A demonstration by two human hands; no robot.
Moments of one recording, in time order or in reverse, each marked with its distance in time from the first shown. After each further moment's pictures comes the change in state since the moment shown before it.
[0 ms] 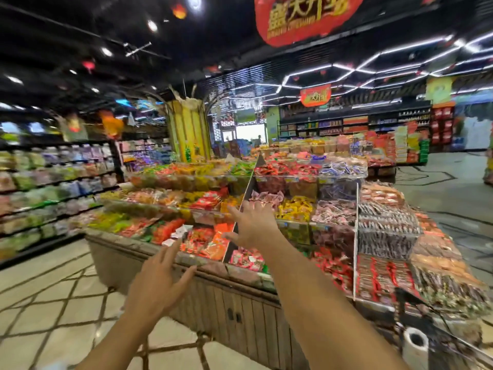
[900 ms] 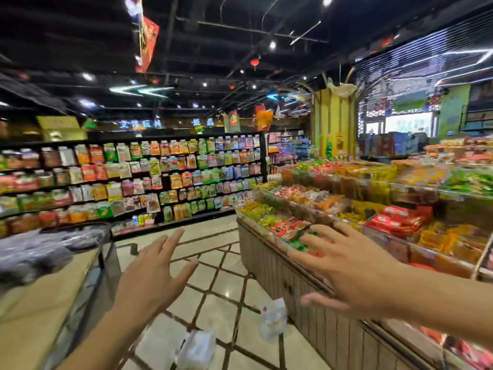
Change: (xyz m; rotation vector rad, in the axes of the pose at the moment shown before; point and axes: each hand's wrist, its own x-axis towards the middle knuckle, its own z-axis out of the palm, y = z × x) left_hand 0.153 -0.474 -0.129 0.372 0.126 -0.475; right_hand 0.300 -0.330 -0.004 -0.105 0.262 -0.797
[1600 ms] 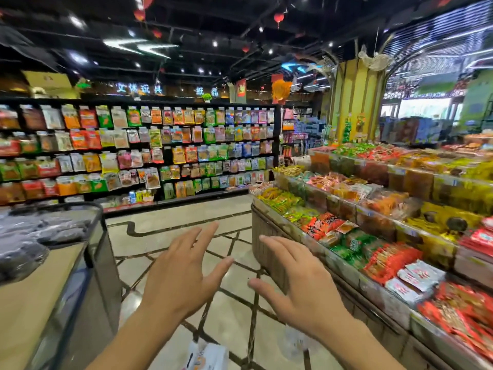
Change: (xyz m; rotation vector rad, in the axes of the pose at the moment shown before) left_hand 0.295 -0.189 0.186 -0.071 -0.010 0.132; right_hand 0.440 -0.122 0.213 0.809 0.365 0.303
